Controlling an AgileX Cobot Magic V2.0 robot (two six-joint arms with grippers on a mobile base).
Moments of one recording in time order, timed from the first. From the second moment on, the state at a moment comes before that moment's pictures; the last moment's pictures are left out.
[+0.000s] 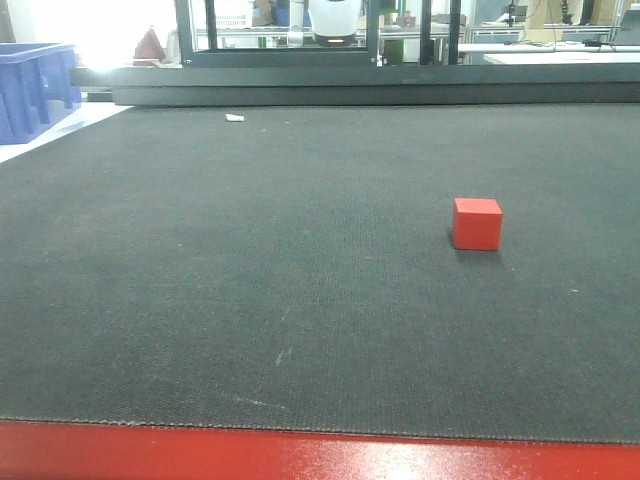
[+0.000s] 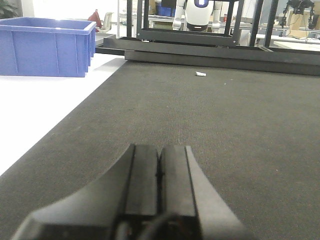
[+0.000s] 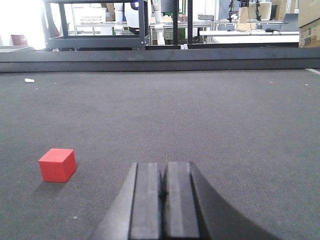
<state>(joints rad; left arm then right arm) -0.05 -0.01 0.03 0.00 0.01 -0.04 -0.05 -0.01 0.03 0.09 0.03 0.00</state>
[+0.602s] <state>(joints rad) -0.05 -0.01 0.03 0.00 0.01 -0.04 -0.05 0.02 -0.21 0.09 0.11 0.00</state>
